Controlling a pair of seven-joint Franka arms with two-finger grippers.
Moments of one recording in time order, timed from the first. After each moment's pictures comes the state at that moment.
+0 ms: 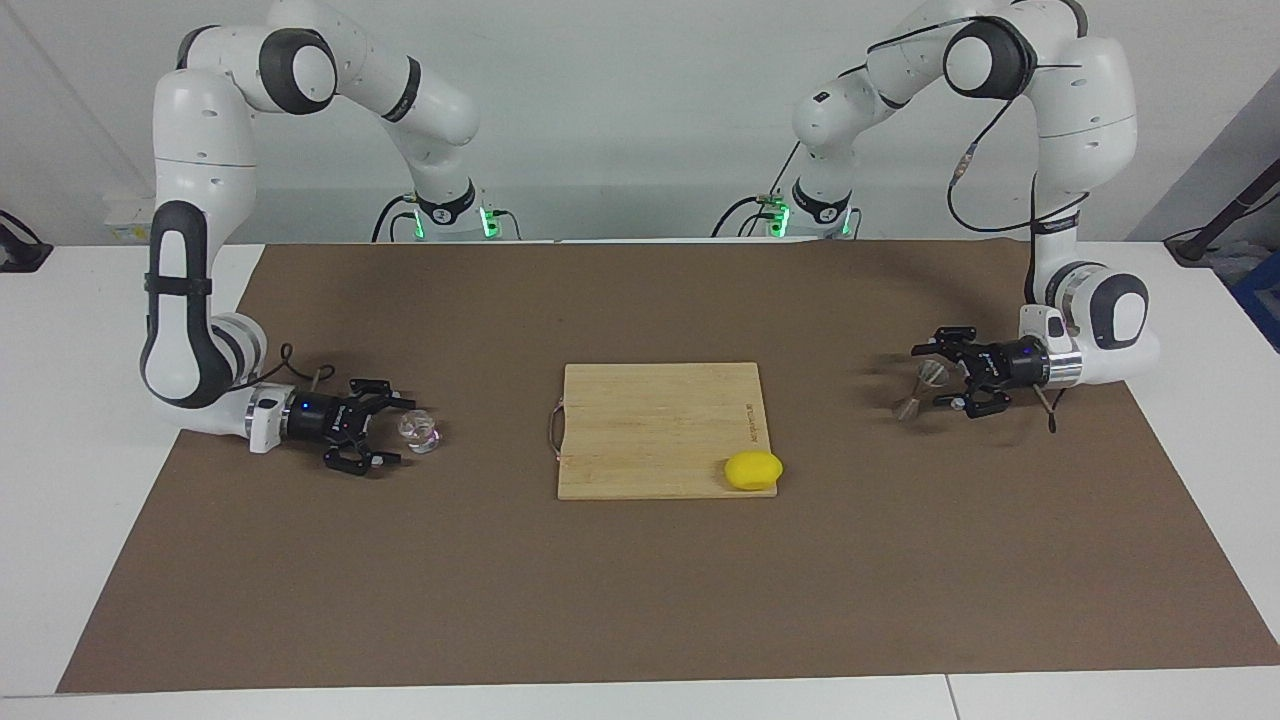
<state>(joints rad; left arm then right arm) 0.51 0.56 -0.06 -1.87 -1.14 1.36 2.48 -0.58 0.67 0.23 -1.85 1.08 1.68 -2.46</state>
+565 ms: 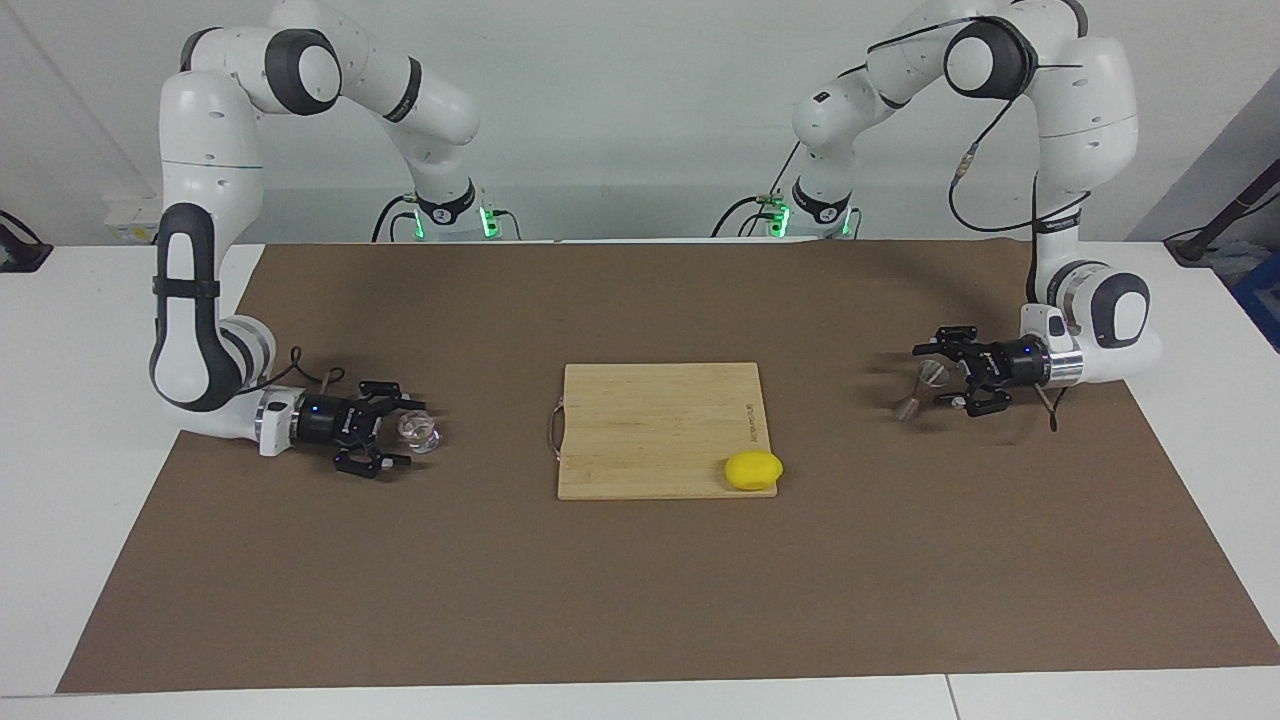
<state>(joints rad) 0.51 0.56 -0.06 -1.87 -1.13 1.36 2.49 -0.55 0.67 0.23 -1.85 1.11 1.69 -2.46</state>
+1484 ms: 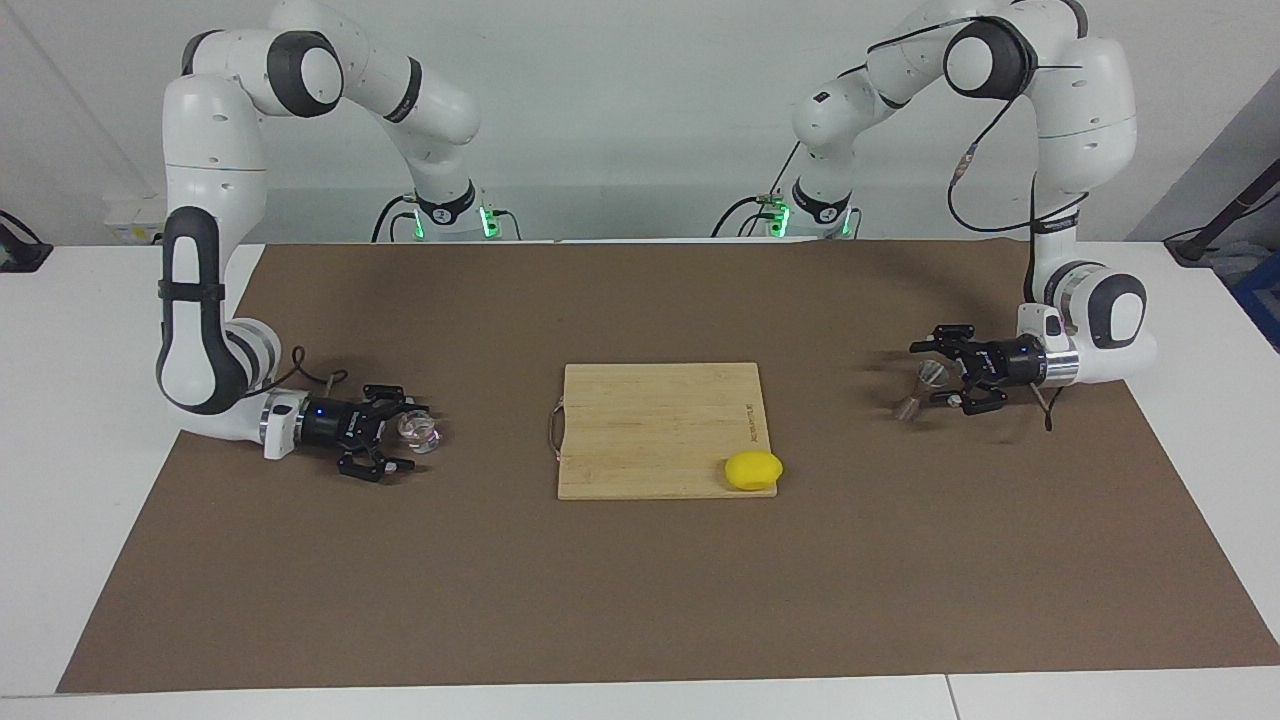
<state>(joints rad) 0.51 0.56 -0.06 -1.88 -1.13 1.34 2.49 -0.53 0.67 0.23 -1.85 1.13 1.71 -2.46</state>
